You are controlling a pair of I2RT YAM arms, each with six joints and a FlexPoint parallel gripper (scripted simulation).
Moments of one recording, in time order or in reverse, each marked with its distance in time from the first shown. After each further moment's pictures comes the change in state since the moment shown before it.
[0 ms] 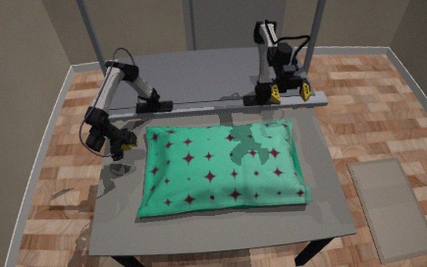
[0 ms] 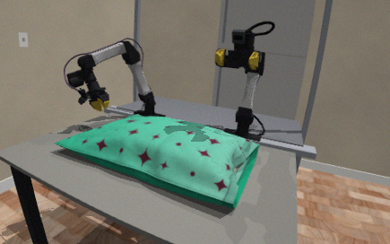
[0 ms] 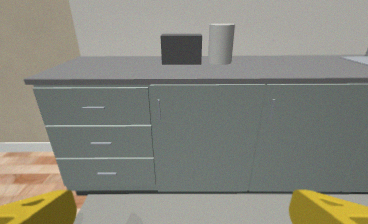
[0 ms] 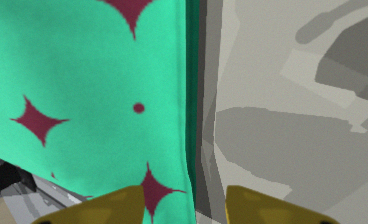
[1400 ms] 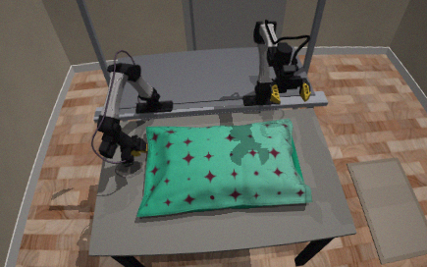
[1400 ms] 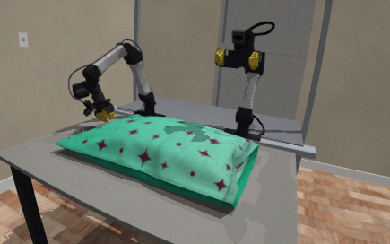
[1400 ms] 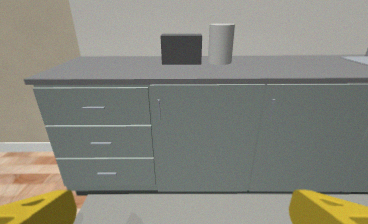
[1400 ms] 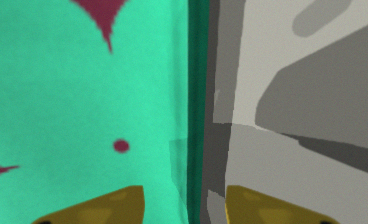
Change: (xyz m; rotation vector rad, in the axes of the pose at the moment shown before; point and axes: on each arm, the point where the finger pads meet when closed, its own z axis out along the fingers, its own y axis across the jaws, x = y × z) left arm 0.000 0.000 0.000 0.000 0.000 0.000; right arm 0.000 0.001 0.061 -0.001 -0.002 -0.001
